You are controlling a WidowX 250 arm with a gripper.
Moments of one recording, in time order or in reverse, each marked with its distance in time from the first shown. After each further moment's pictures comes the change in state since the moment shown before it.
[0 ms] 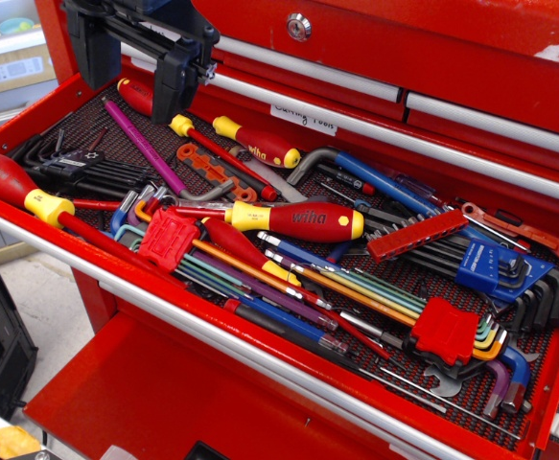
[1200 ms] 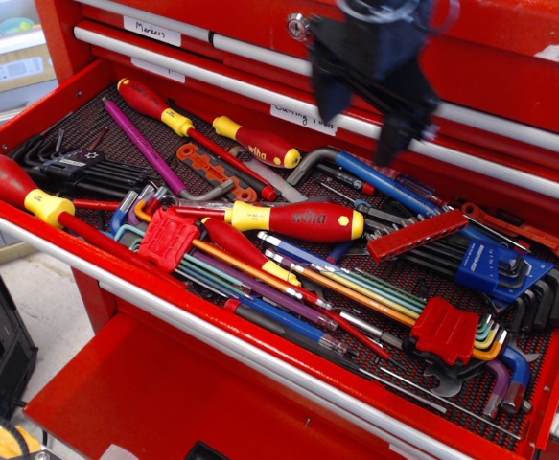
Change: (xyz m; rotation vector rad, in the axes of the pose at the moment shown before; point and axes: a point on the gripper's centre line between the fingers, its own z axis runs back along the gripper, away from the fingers) arm 0.080 -0.138 -0.014 -0.111 -0.285 -0.341
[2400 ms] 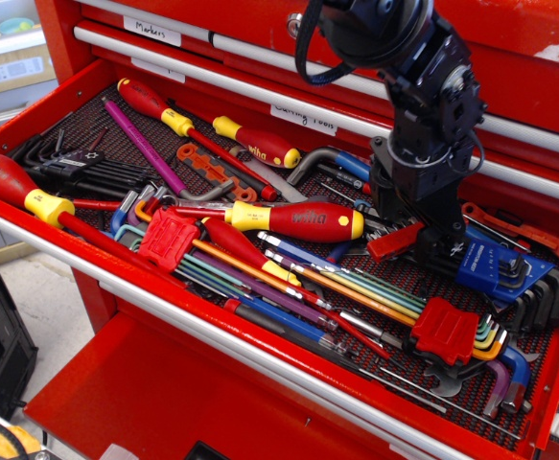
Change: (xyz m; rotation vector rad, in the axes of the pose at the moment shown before) arm 0.014 -0.032 -0.095 -0.060 -0.093 -0.186
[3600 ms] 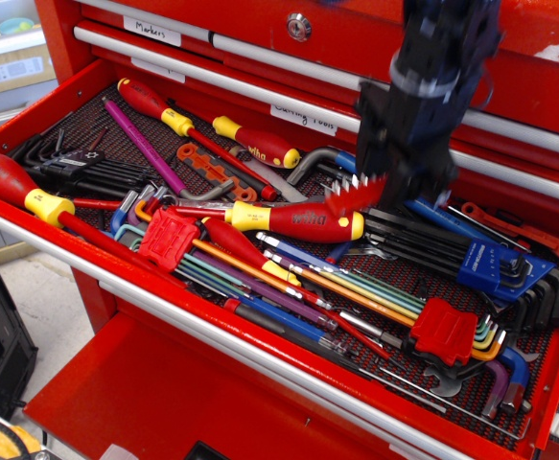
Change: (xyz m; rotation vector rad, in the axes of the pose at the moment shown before) arm -0.006 0.016 0.071 0.055 0.249 -0.017
